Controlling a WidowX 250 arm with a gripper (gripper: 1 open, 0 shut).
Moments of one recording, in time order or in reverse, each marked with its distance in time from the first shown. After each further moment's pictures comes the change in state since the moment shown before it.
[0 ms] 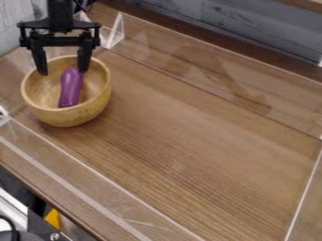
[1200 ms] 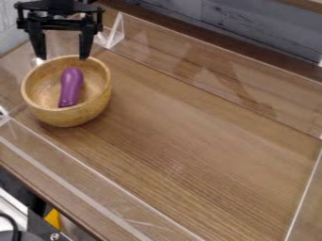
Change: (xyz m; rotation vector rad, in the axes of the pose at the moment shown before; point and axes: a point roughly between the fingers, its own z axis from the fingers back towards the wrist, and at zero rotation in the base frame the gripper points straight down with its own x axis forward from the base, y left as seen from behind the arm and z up) arm -0.007 0.011 0.026 -0.002 -0.083 -0.044
